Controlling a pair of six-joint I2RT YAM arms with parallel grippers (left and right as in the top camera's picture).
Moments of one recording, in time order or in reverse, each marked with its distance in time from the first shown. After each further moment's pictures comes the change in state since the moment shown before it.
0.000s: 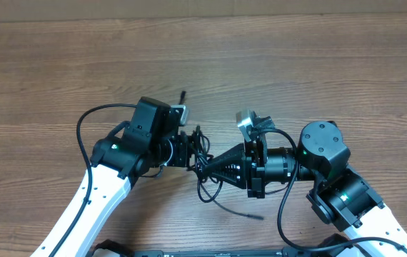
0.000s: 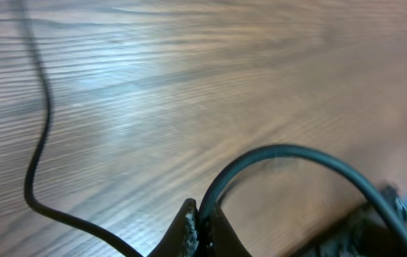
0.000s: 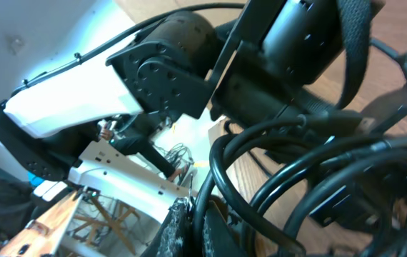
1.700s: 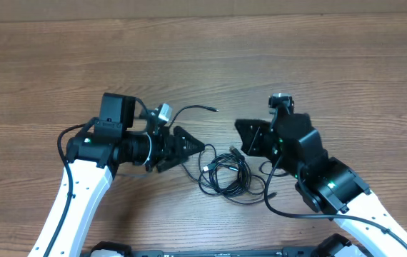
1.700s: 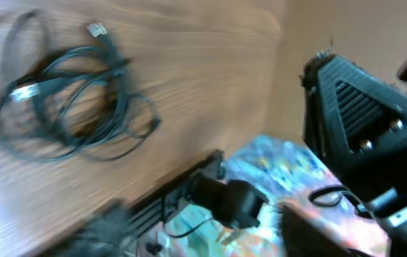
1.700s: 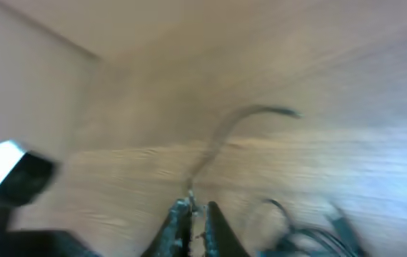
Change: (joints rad) left arm 0.226 0.005 0.000 -0.104 0.547 -0.214; right arm -0.013 0.093 0.000 -0.360 0.898 0.267
